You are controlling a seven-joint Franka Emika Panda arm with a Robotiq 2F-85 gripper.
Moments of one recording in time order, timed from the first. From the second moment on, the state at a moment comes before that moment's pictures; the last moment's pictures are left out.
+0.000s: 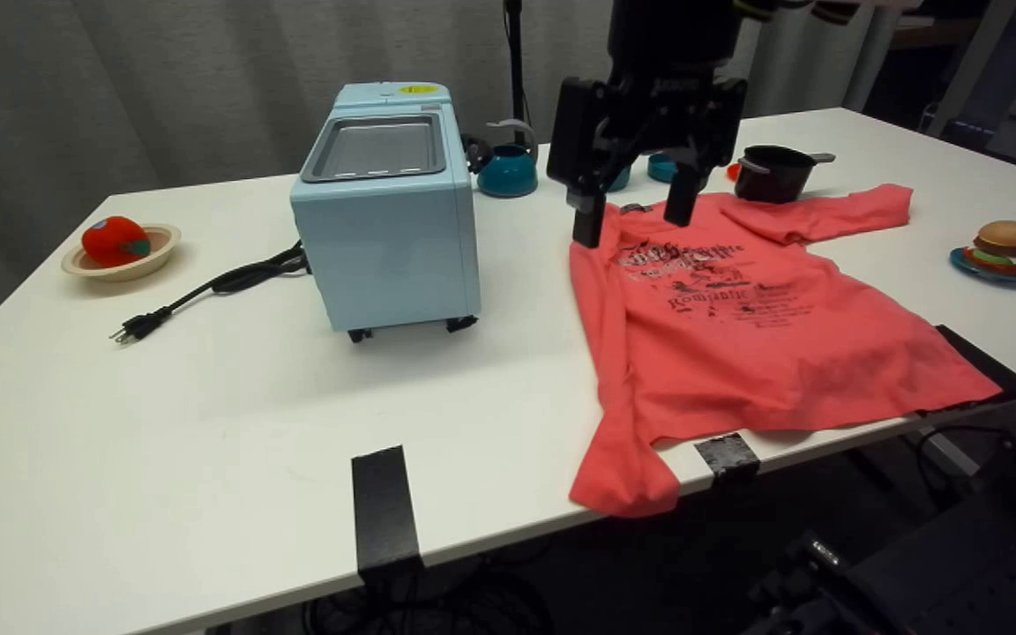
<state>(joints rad) 0.18 -0.25 0.21 -2.50 0.21 2.24 0.09</state>
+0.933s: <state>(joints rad) 0.25 -0.12 0.25 -2.59 0.21 2.40 0.09</state>
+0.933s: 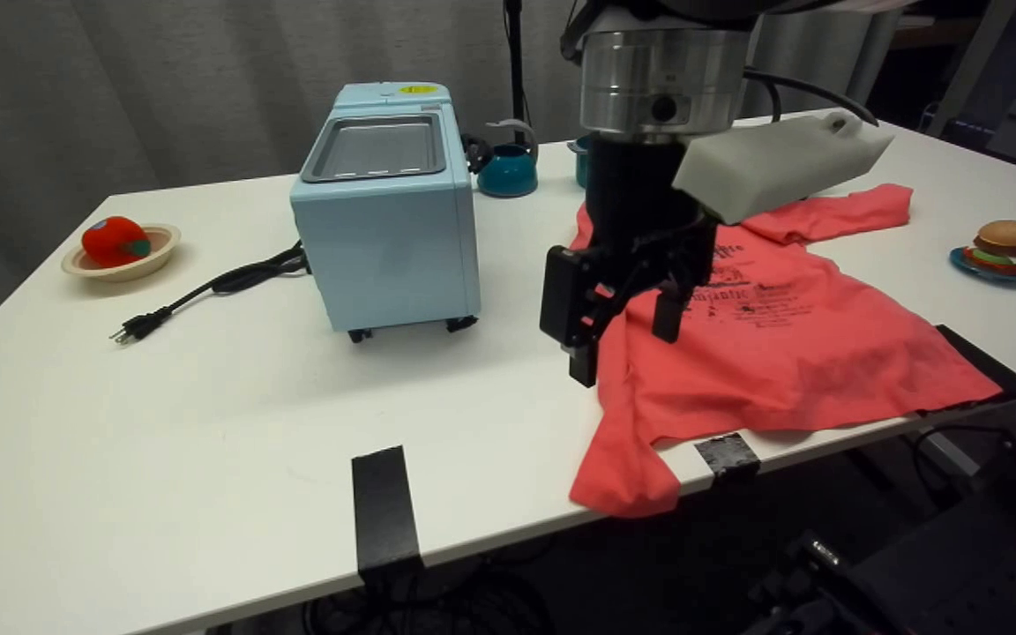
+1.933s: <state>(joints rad) 0.25 0.01 0.25 -2.62 0.15 2.52 0.09</state>
